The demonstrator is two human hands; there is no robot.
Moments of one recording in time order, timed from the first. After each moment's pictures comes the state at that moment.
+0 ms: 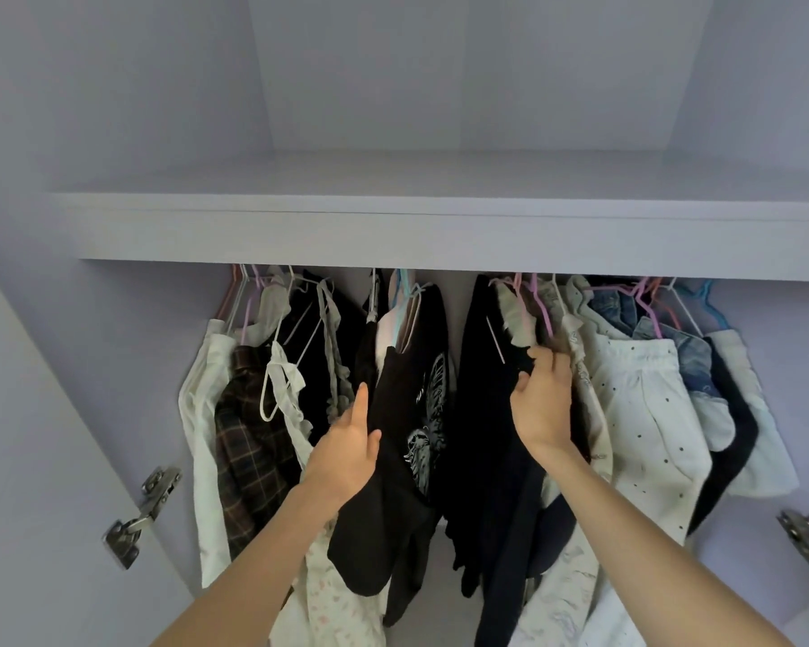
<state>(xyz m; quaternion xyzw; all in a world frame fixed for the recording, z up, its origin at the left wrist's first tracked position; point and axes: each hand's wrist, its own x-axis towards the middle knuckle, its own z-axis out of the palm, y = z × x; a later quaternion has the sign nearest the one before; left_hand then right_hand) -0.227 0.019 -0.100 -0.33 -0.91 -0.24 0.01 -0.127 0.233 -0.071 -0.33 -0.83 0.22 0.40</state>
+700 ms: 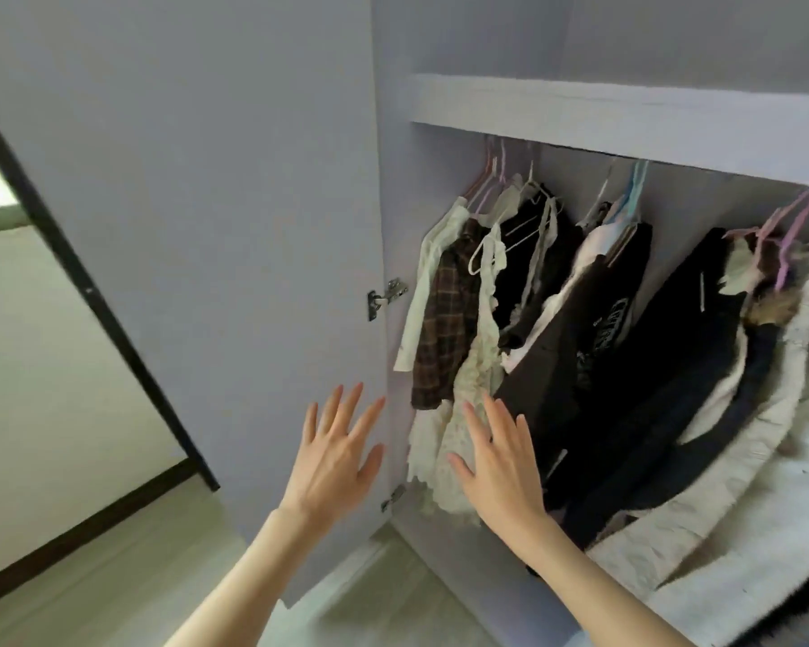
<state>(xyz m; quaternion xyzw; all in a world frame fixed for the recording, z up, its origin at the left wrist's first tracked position) 0.032 -0.175 -0.150 -0.09 -0.99 -0.06 0.10 0.016 0.042 -0.165 0.13 -0.97 0.09 0.18</state>
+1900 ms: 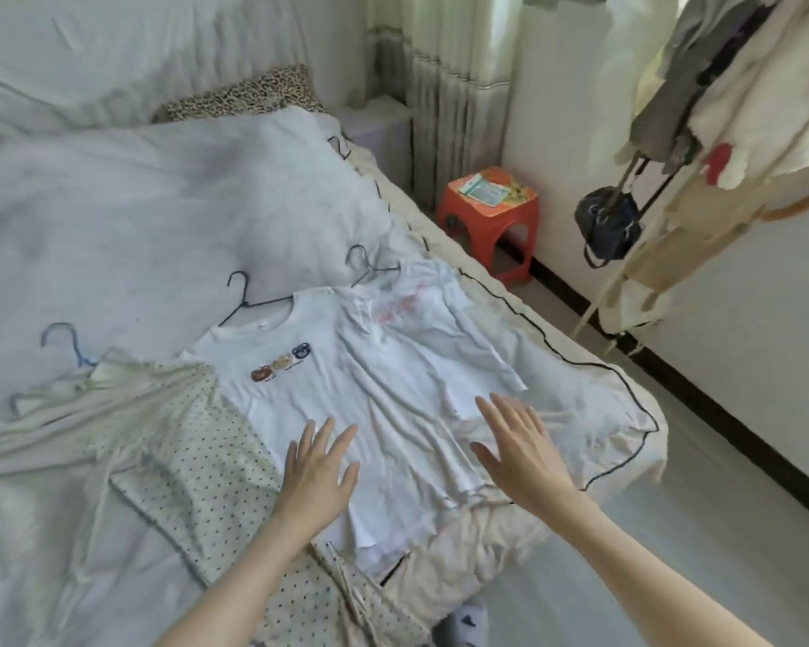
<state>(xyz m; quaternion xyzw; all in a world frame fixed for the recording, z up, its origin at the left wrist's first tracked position) 0.807 -0.368 -0.275 0.79 -0.58 -0.20 0.03 0.561 -0.477 -0.259 0.87 -0.46 0.06 -0.14</state>
